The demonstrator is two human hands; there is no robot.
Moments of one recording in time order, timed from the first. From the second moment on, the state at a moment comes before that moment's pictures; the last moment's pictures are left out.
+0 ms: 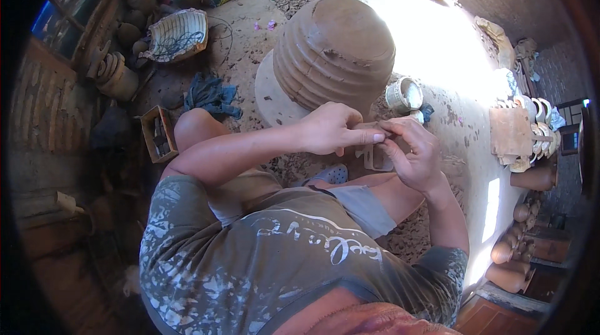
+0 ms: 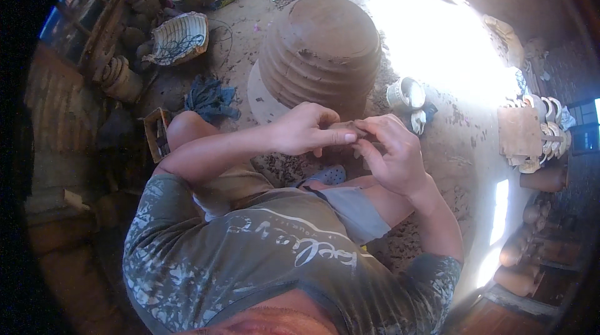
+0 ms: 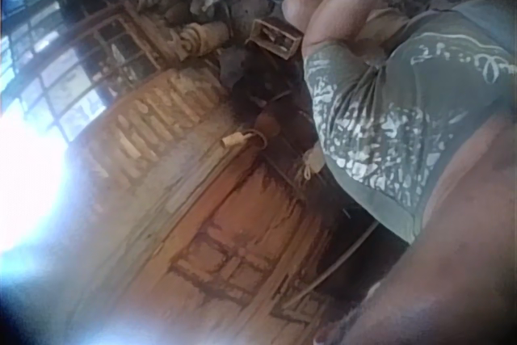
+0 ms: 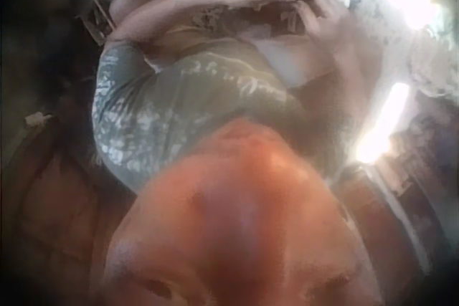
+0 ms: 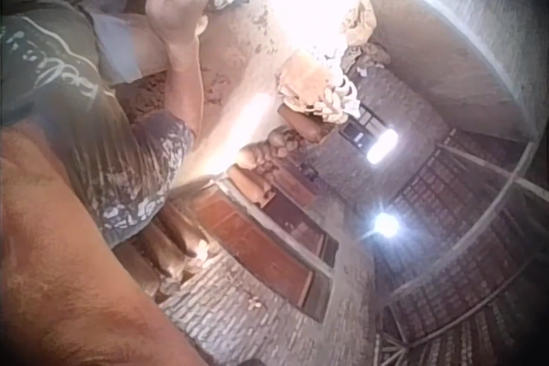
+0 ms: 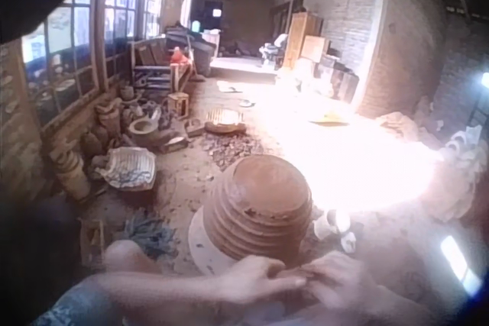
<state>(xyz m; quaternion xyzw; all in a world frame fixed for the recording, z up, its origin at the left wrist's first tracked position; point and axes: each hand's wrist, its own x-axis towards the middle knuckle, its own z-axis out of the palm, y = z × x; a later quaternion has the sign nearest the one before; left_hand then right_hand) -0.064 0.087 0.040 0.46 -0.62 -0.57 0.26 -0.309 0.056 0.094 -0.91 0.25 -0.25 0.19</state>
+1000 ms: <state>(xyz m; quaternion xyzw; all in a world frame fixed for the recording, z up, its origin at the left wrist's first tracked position) -0.135 0.071 -0.021 0.32 -0.37 -0.84 0.23 -0.721 0.625 -0.319 -0.07 0.89 0.14 0.42</state>
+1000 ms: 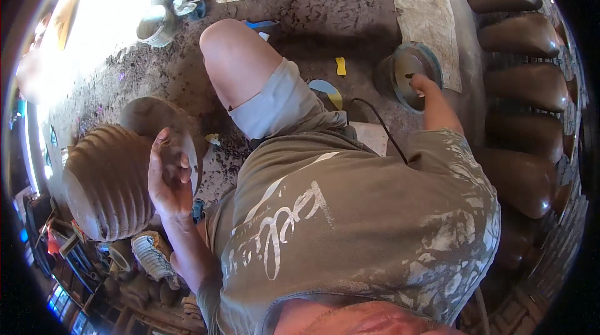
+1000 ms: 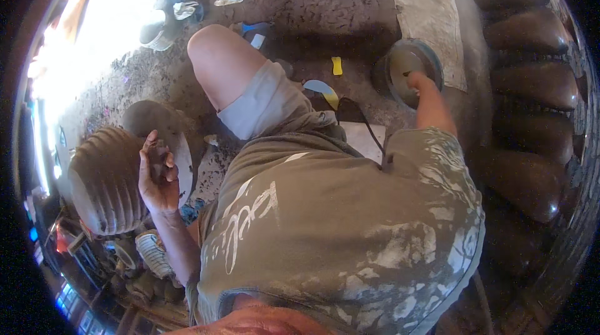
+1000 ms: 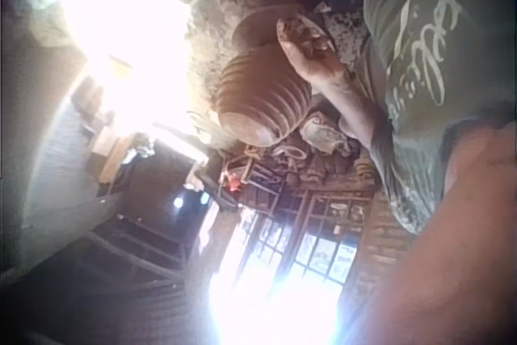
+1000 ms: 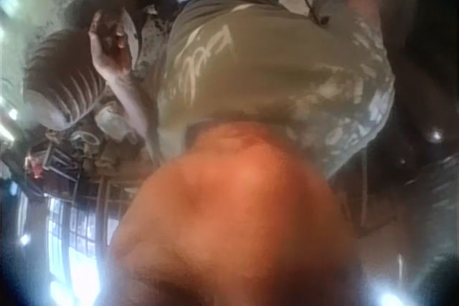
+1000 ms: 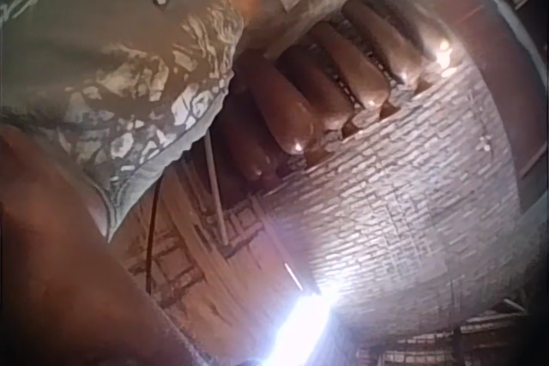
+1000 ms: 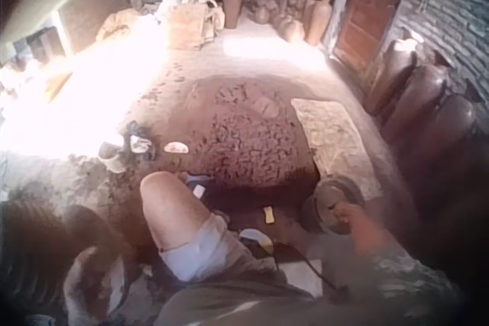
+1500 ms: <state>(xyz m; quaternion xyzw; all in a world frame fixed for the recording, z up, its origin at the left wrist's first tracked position) -0.151 0.076 0.010 0.39 -0.46 -0.72 0.34 -0.772 0.386 -0.141 -0.34 0.94 0.02 0.05</state>
